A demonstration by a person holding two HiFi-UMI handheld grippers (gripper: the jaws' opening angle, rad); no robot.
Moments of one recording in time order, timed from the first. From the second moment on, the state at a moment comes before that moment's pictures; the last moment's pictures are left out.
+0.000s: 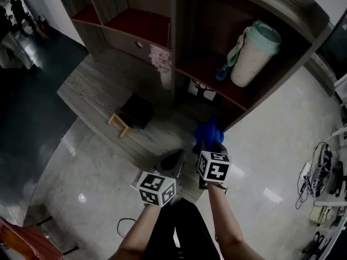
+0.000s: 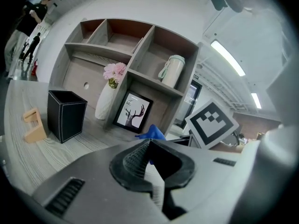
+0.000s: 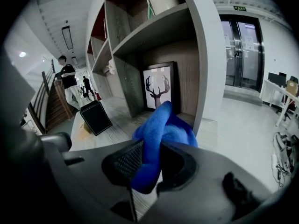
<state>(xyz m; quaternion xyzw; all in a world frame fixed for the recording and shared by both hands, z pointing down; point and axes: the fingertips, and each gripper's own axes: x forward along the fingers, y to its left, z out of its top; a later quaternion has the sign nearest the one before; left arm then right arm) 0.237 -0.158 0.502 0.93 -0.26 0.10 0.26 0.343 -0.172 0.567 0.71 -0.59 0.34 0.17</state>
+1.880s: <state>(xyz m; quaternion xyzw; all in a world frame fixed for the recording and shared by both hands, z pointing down) 0.119 -0.096 0.469 0.90 -0.37 0.10 0.23 0.199 -0.110 0.515 0.62 -0.71 0.28 0.20</state>
